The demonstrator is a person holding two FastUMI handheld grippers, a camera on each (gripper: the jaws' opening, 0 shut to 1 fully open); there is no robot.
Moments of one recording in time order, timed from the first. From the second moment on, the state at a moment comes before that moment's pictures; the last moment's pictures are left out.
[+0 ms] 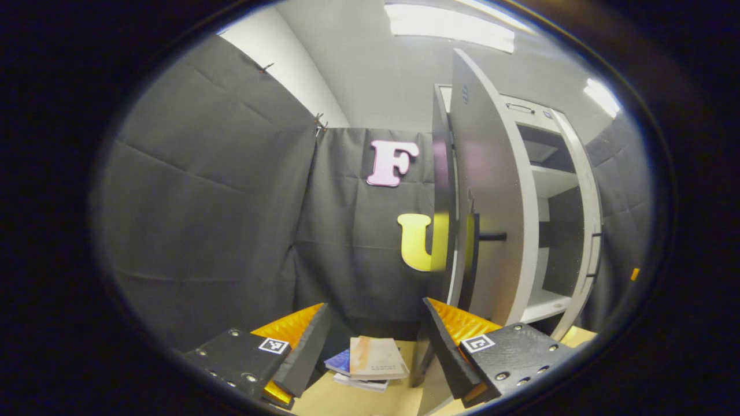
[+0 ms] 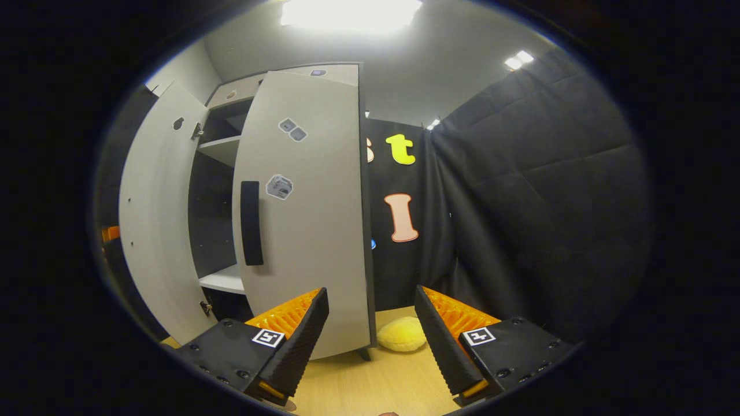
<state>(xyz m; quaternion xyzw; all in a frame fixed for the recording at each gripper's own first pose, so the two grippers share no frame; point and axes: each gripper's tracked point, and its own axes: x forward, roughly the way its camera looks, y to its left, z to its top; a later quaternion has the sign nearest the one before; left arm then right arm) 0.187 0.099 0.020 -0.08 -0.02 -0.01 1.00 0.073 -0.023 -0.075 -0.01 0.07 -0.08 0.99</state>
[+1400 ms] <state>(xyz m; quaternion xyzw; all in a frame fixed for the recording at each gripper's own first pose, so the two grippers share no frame) 0.169 -0.007 0.042 -0.01 -0.03 -0.01 1.00 0.061 -0.097 -0.082 -0.02 0.08 -0.07 0.99</state>
